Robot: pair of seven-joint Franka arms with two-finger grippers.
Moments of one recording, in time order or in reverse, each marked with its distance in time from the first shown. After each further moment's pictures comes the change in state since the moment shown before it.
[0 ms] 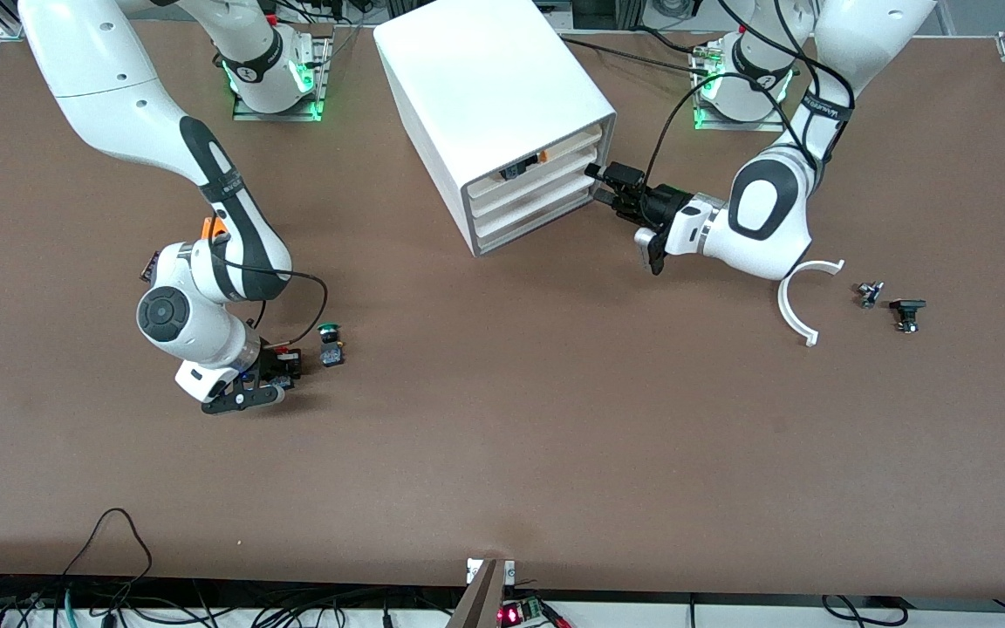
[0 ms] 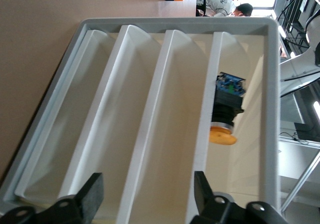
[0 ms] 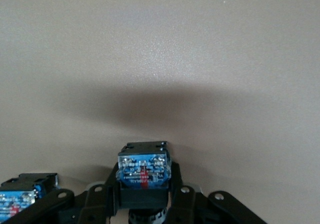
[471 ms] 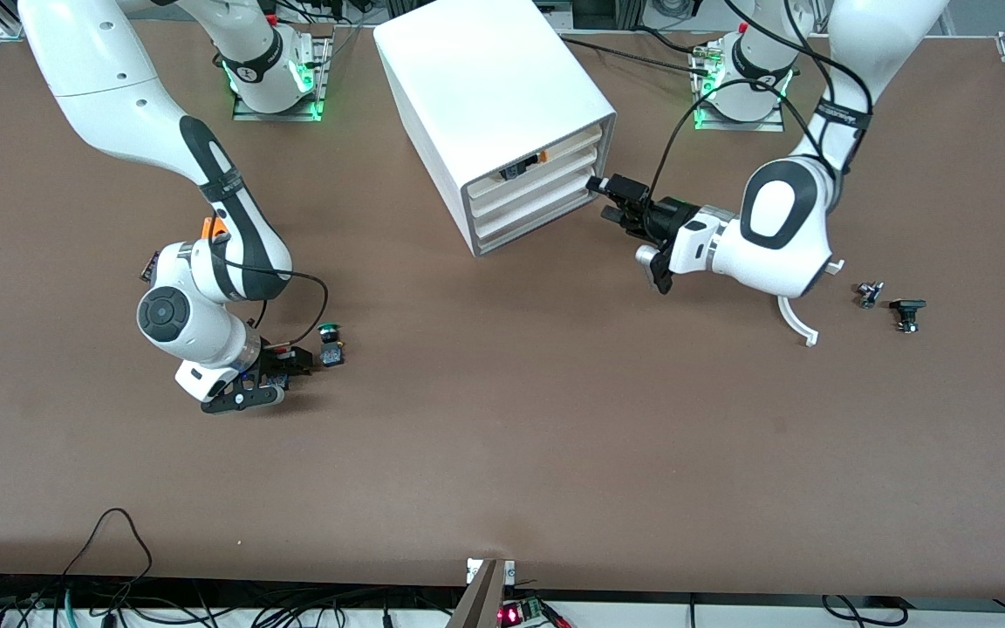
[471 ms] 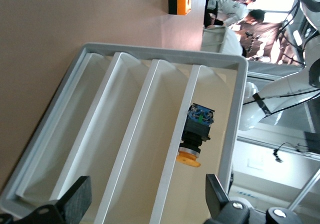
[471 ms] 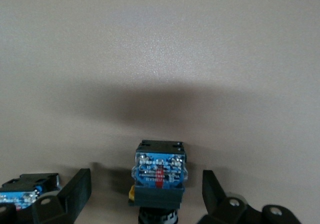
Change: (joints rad) left arm 0.013 -0.002 0.001 0.128 0.044 -0.048 -0.199; right arm 0.001 0.002 0.002 0.000 0.000 -0.003 0.011
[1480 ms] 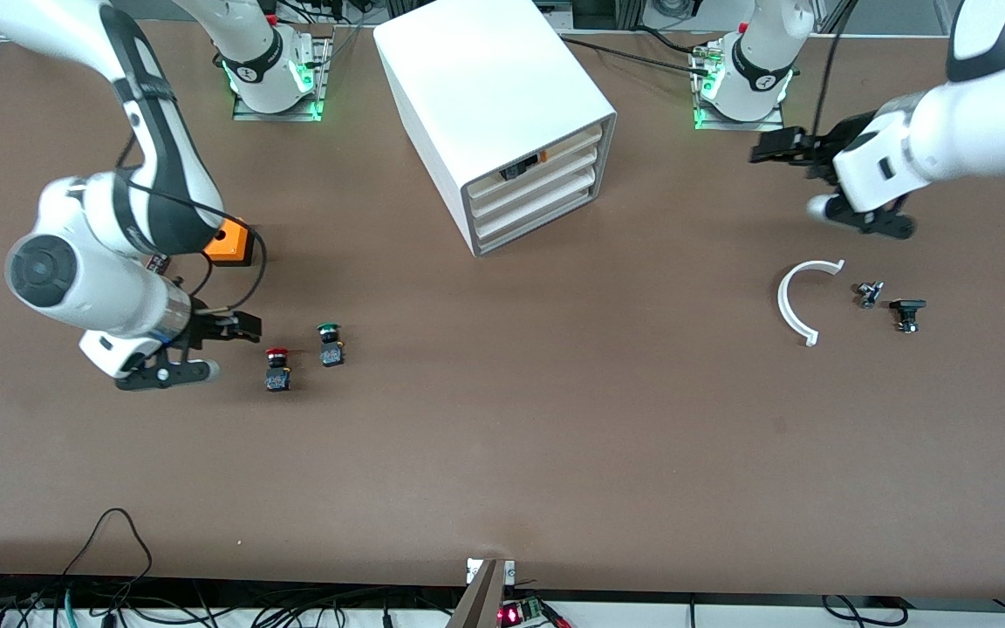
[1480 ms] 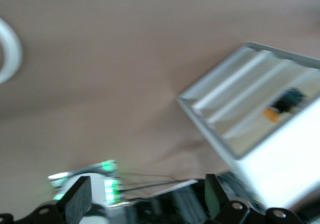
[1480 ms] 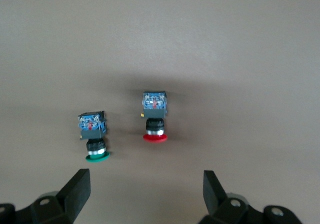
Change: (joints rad) left arm 0.035 -0.288 0.142 0.385 0.702 -0.348 -0.706; right arm -0.016 -0.245 0.000 0.074 0.000 -0.403 0.041
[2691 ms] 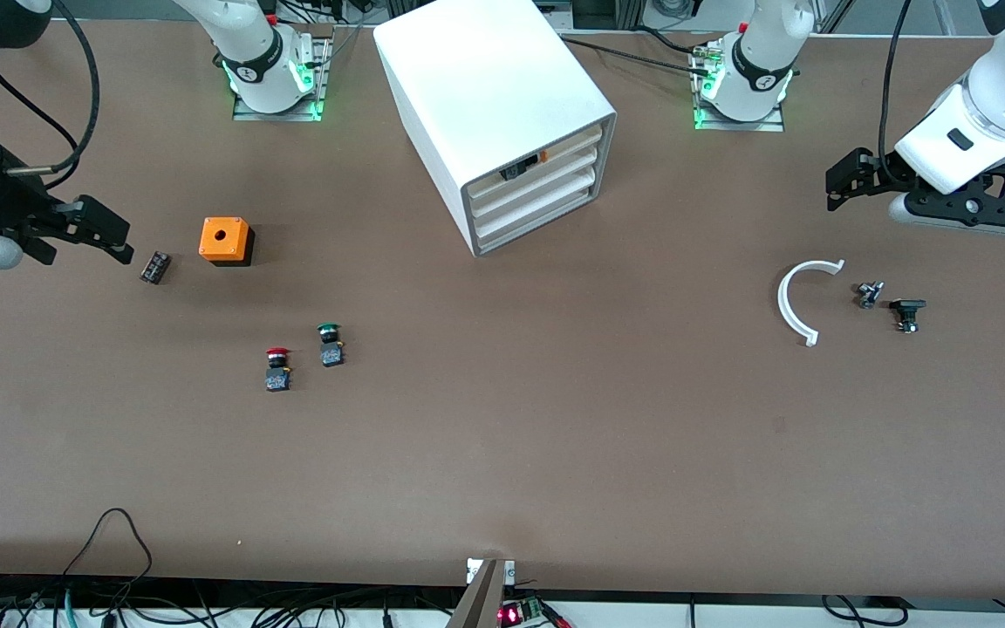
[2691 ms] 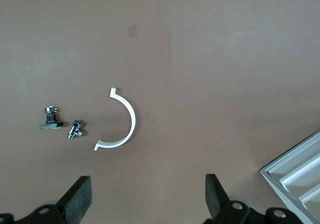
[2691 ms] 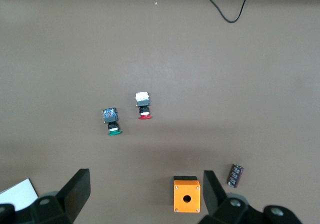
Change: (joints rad) left arm 0.001 -0.107 0.000 0.005 0.419 0.271 0.003; right arm -0.050 -0.345 -0.012 0.157 -0.001 -0.365 0.076
